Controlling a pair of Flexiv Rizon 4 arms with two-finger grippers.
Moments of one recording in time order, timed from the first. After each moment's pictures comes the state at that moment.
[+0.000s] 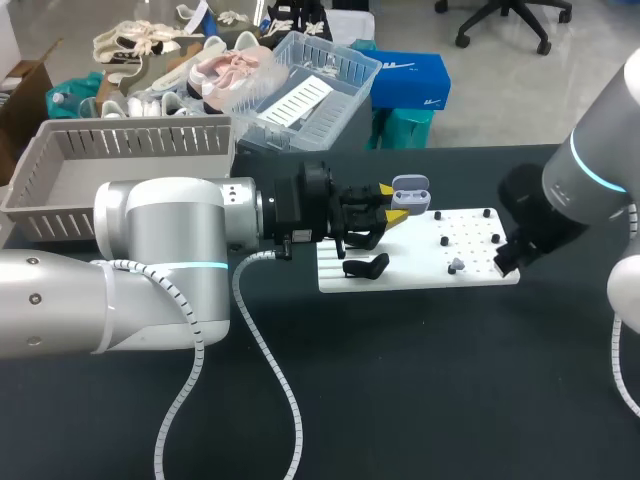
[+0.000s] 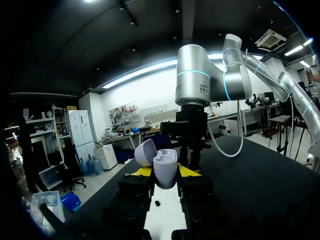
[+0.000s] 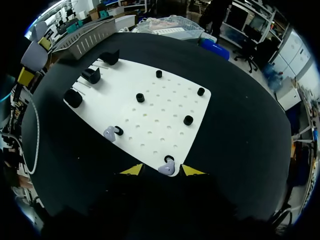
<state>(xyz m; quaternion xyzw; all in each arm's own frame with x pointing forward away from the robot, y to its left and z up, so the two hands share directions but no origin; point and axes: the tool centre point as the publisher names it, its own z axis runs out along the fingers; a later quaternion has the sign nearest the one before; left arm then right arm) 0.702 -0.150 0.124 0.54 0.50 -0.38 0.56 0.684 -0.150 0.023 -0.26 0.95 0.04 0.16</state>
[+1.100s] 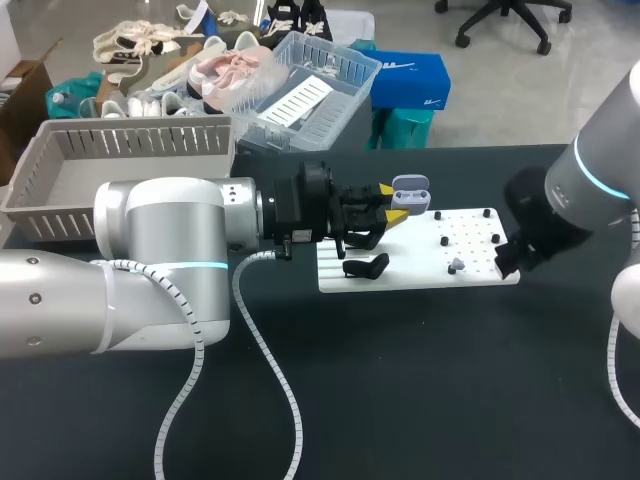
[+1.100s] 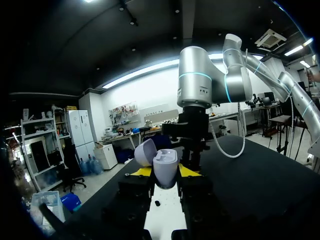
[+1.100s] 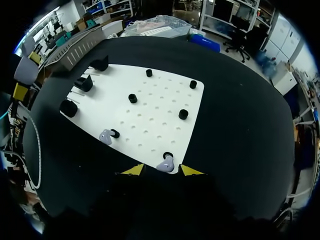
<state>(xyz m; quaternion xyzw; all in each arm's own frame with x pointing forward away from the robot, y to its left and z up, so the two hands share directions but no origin) 0.702 -0.150 0.124 0.54 0.50 -0.38 0.56 0.682 -0.149 0.019 -0.20 0.97 0.05 0.16</state>
